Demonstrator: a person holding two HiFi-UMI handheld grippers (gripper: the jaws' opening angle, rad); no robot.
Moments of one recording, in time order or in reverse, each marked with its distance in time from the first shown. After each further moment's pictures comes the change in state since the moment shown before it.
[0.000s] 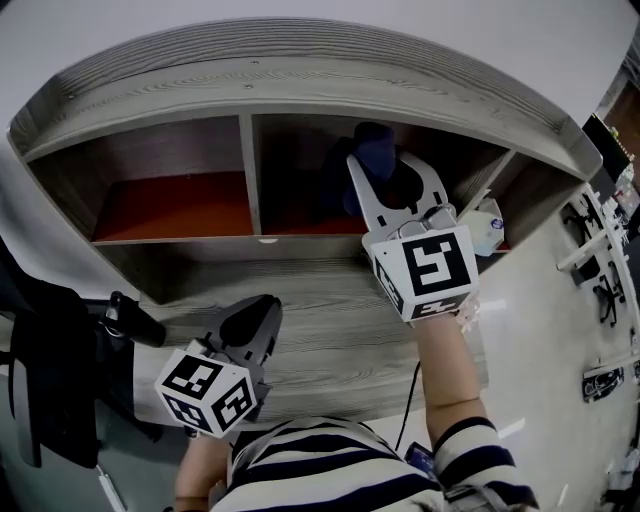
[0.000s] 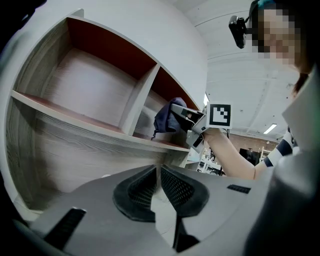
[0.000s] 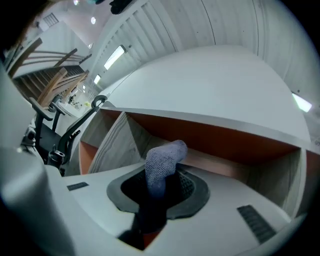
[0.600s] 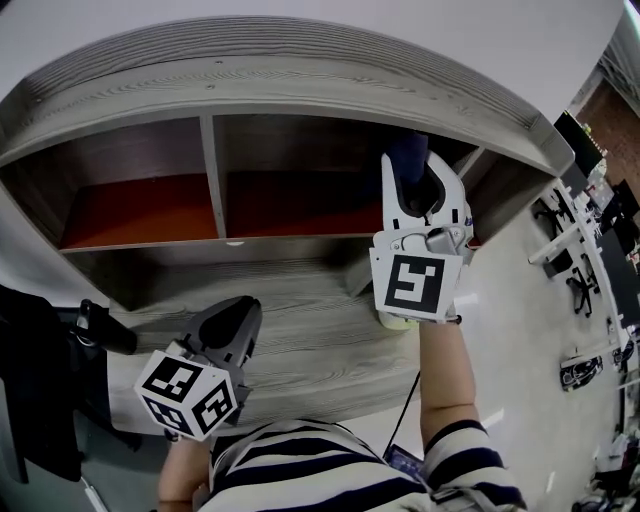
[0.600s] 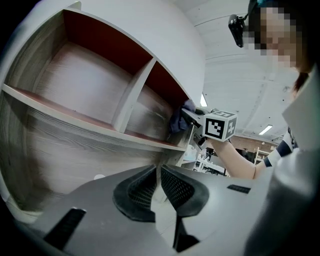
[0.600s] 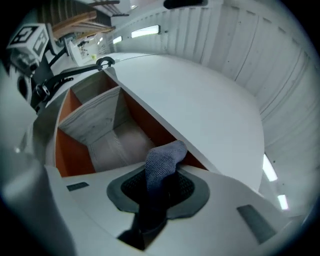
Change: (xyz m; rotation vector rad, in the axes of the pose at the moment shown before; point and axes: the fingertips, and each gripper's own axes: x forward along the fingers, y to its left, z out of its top) left arm 0.014 -0.012 -0.001 0.001 0.012 -0.052; right arm -0.044 -0.067 -0.001 -0.495 0.064 -0.331
